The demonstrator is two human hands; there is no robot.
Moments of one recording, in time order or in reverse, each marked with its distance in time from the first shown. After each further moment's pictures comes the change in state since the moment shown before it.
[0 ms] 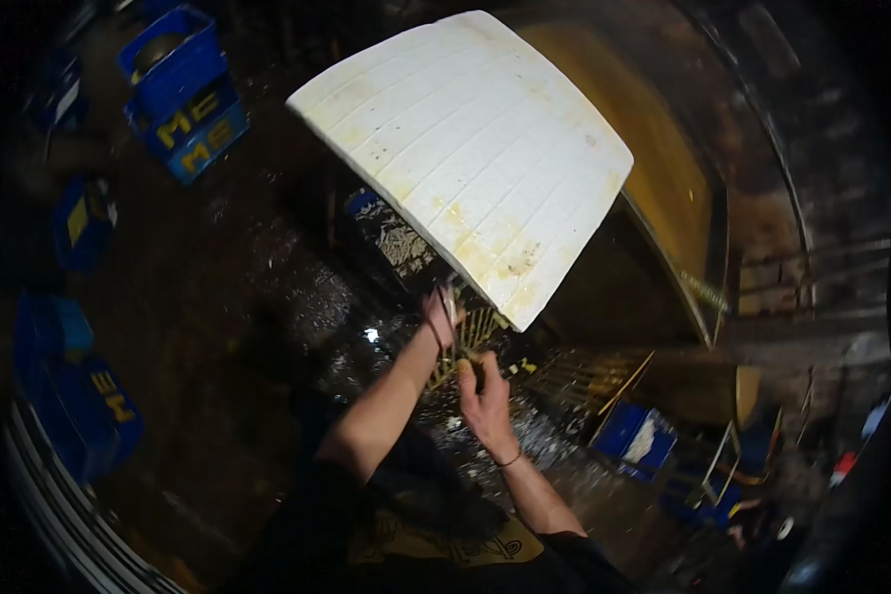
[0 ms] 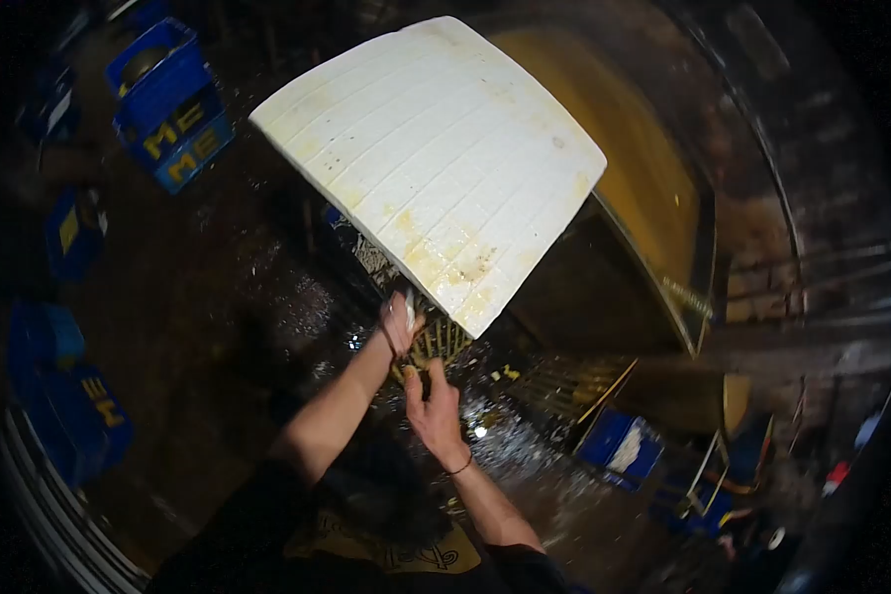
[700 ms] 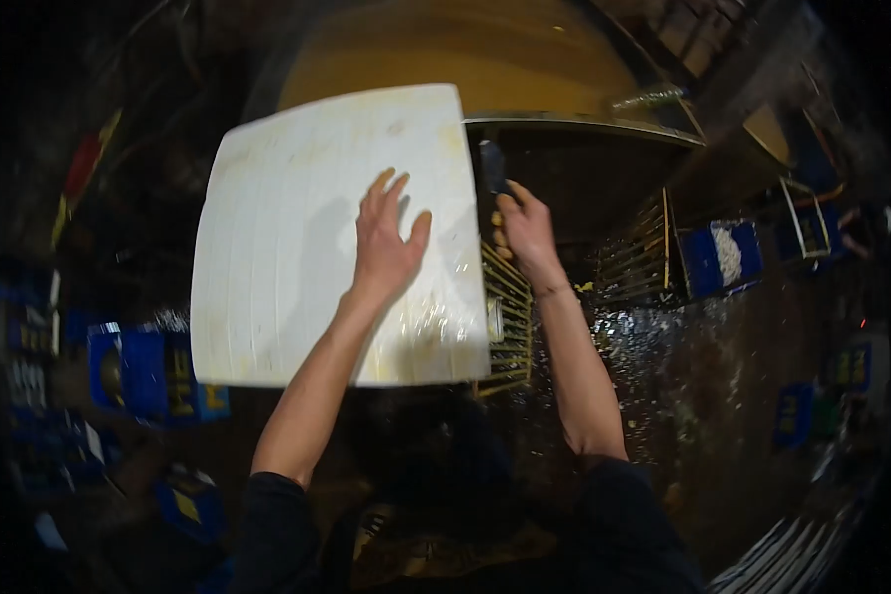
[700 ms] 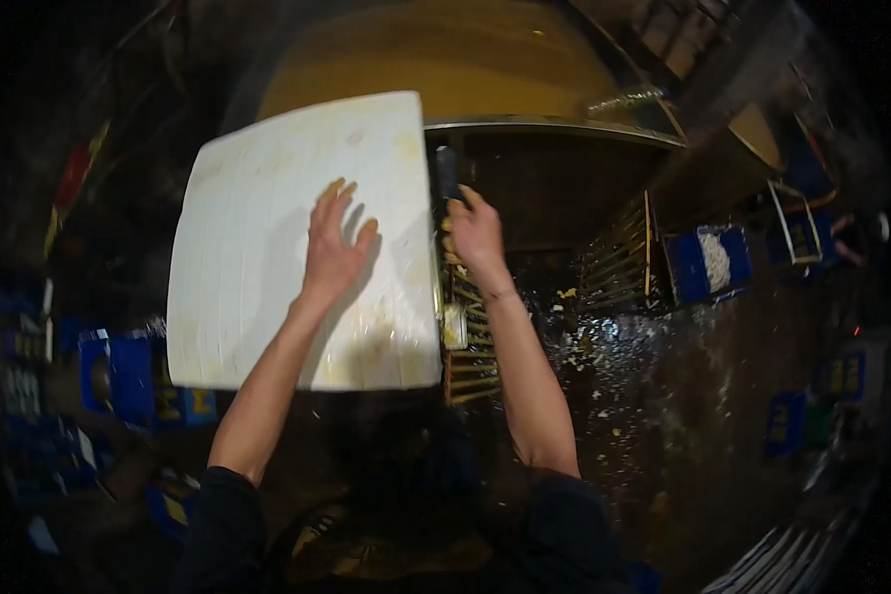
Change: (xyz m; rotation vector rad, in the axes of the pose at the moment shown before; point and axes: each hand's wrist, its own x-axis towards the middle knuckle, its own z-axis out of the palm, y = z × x) left_hand -0.105 0.130 0.260 1.593 -0.990 1.544; right_hand 0.214 0.077 -0.147 0.867 0.624 0.308
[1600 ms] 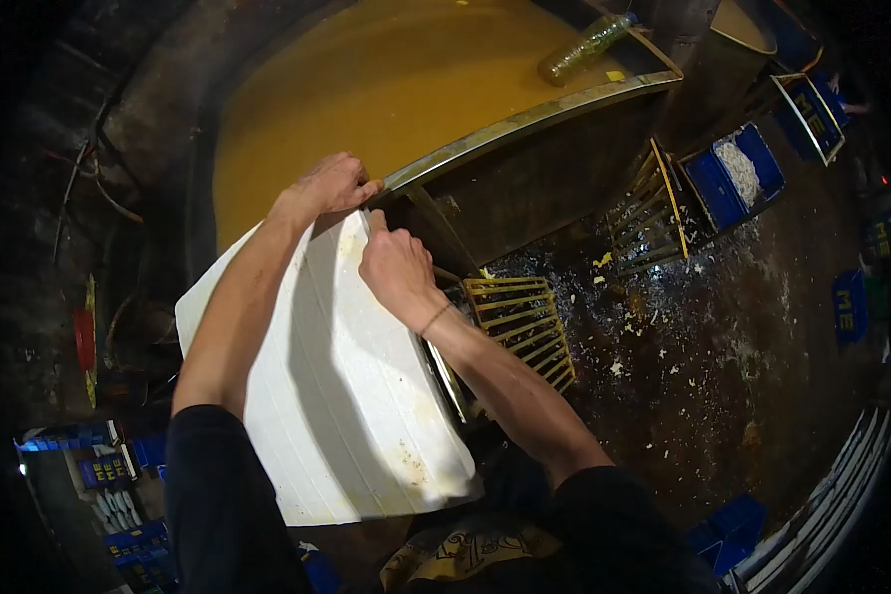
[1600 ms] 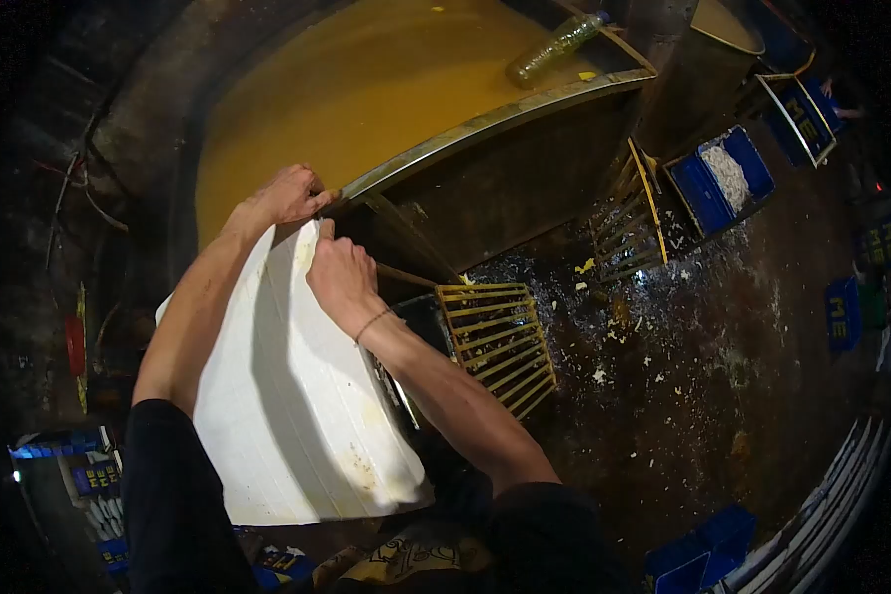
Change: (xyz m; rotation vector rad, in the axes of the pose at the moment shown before) left_hand 0.308 -0.046 0.129 0.512 -0.928 0.472; right_hand 0.131 -0.018 0.052 -0.678 0.152 -0.292
